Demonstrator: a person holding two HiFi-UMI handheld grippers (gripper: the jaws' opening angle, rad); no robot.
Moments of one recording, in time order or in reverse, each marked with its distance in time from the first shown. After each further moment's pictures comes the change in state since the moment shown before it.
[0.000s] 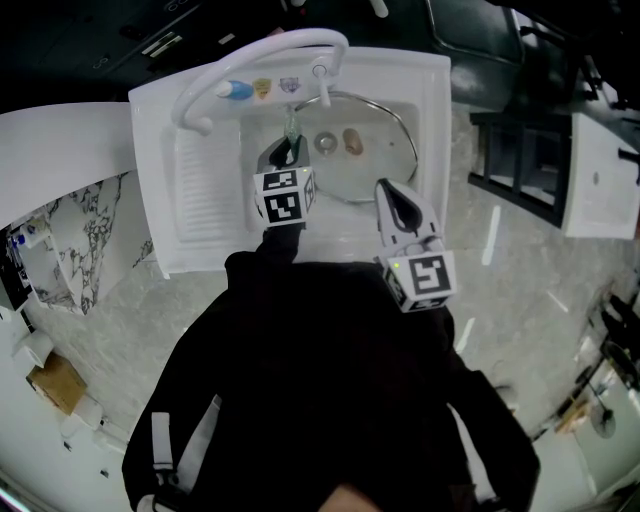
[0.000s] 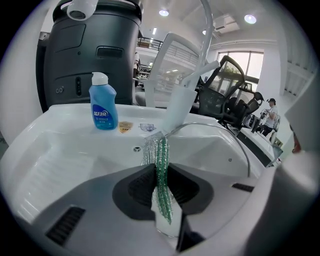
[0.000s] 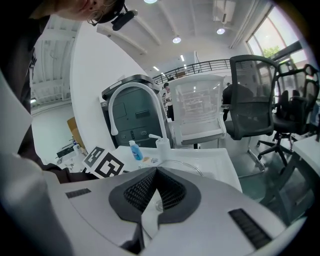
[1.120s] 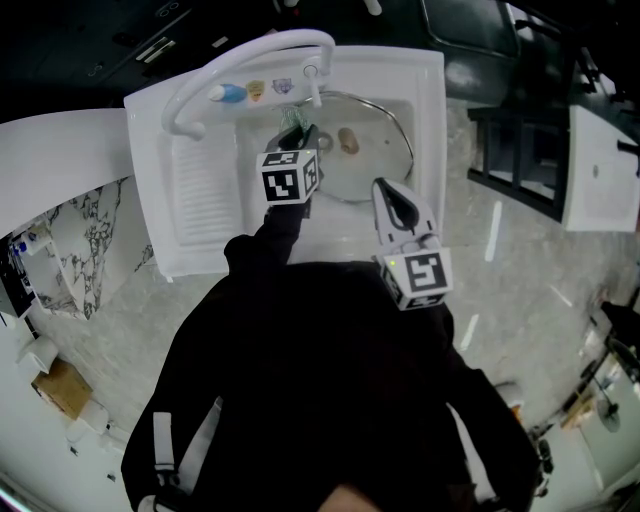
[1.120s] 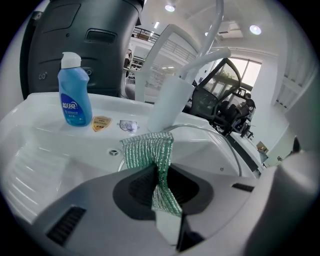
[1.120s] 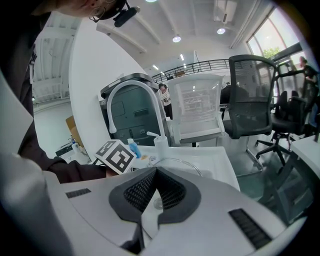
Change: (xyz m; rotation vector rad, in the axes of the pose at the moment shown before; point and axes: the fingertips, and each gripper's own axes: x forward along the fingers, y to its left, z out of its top) left arm 0.029 -0.031 0.013 -0.035 0.059 -0.148; right arm -0.001 -0.005 -0.006 -0.005 0.009 -0.015
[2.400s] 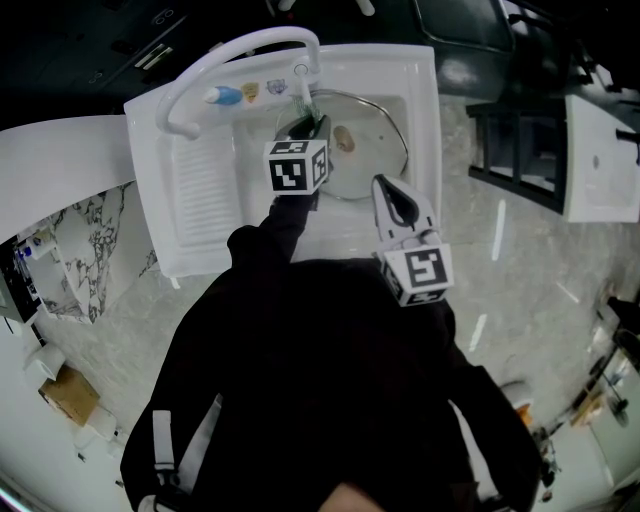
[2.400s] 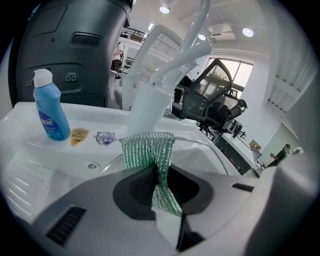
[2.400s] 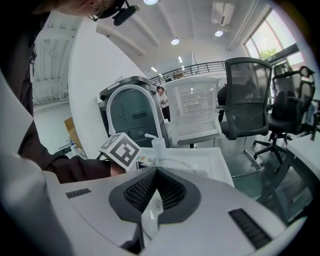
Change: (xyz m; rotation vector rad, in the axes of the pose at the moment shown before) left arm 0.005 -0.040 0.024 0.047 -0.016 -0.072; right arm -0.012 -0.006 -0.002 0.010 -0.016 -0.020
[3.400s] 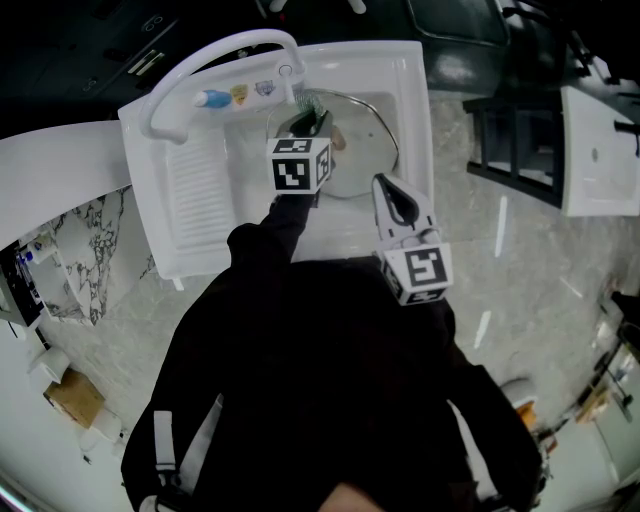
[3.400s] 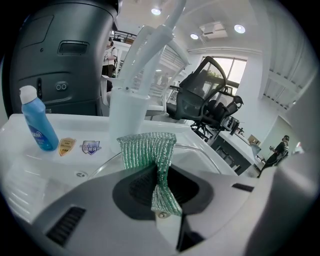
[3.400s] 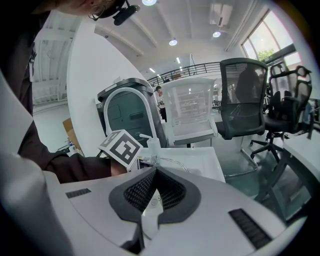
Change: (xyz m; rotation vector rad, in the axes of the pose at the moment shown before) left arm 0.007 -0.028 0.013 0.069 -0.019 -0.004; right arm -0.014 -0.018 -0.002 0.017 -0.011 -0.020
